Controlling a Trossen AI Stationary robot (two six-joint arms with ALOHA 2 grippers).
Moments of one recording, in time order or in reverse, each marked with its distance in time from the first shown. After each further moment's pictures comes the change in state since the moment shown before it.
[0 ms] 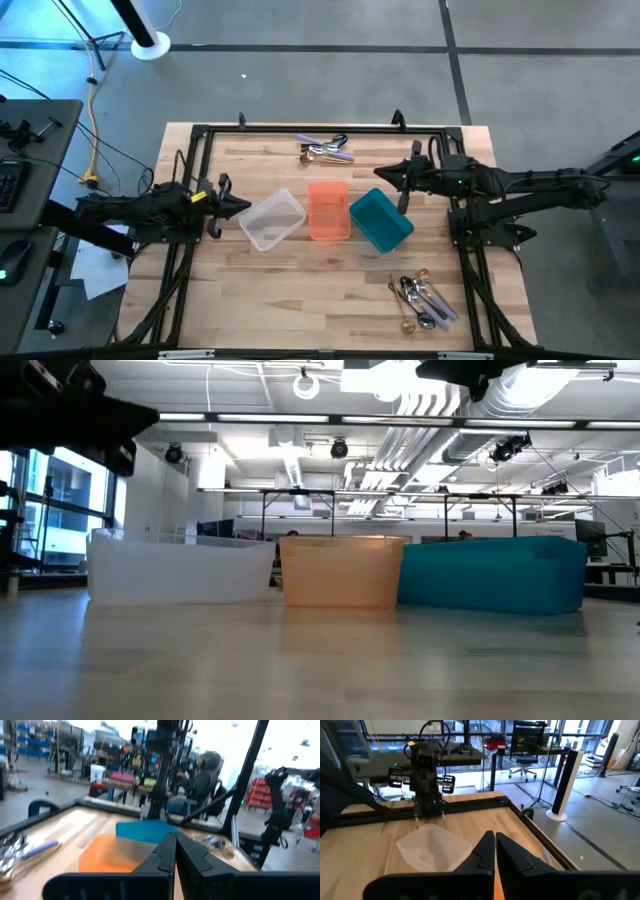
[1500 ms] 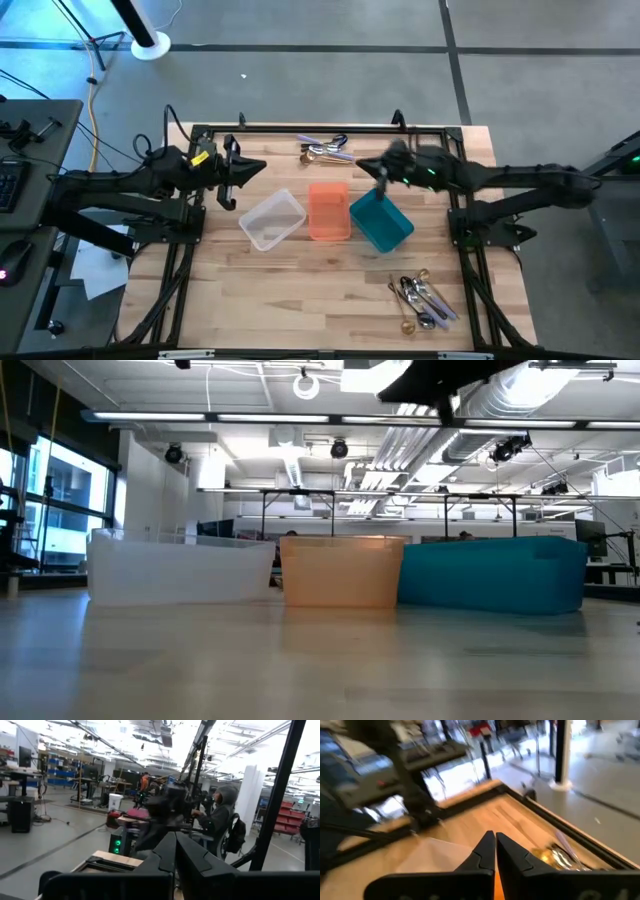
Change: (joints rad) left arm 0.066 0.708 0.650 0.156 -0.054 0.033; right arm -0.142 0.261 0.123 0.049 -0.074 0.271
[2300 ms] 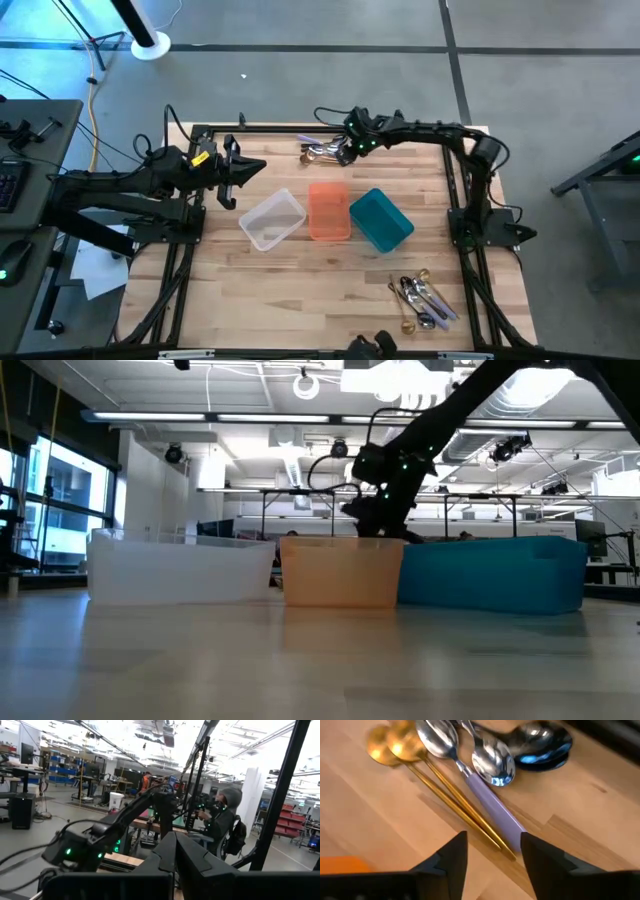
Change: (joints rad) left arm 0.000 -0.001 -0.001 -0.002 -0.010 -0.016; right arm -0.430 0.823 0.465 -0.498 -0.281 0.079
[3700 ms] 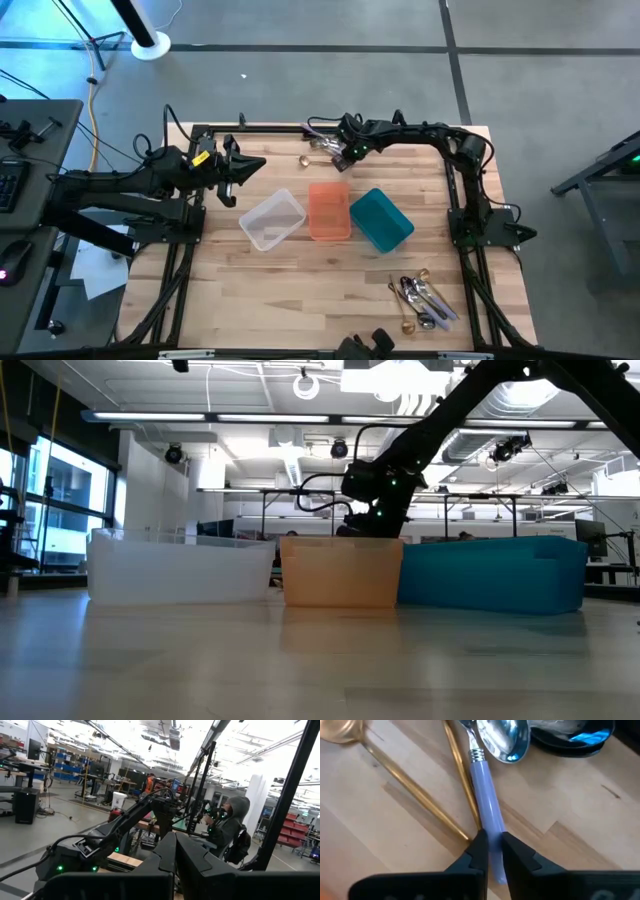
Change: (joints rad) left arm 0.000 0.000 -0.001 0.007 -0.032 -0.047; right arm 0.012 0.114 0.048 -0.050 0.074 -0.069
